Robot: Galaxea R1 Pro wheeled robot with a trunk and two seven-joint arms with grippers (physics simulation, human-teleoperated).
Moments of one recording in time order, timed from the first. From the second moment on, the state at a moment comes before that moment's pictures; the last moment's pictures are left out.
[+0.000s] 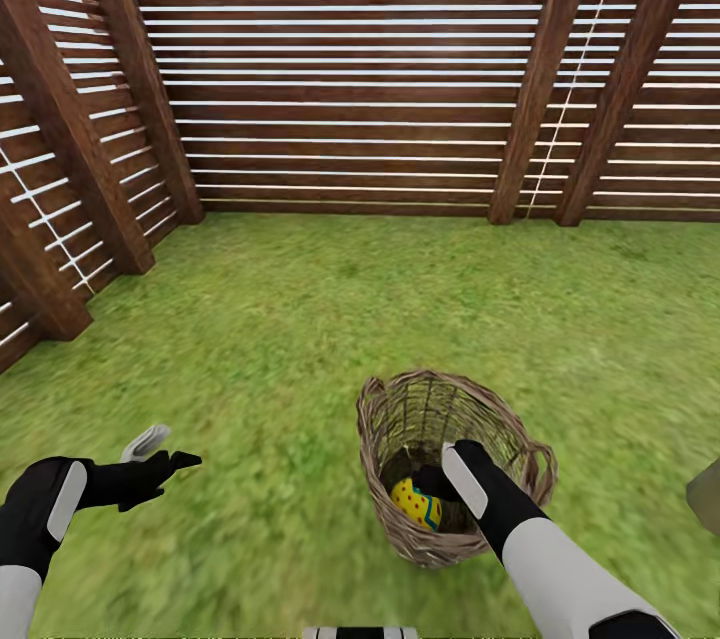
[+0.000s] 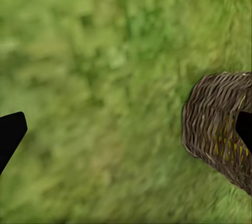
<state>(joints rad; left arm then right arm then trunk) -0.58 0.28 0.40 -0.84 0.20 1.04 -0.49 -0.72 0.07 0.21 -0.58 -0.59 0.72 -0.40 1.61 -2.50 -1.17</state>
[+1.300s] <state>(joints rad) -0.58 0.29 0.41 -0.84 0.20 1.04 -0.49 -0.71 0.08 0.22 -0.58 -0.59 0.72 -0.40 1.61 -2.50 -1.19</state>
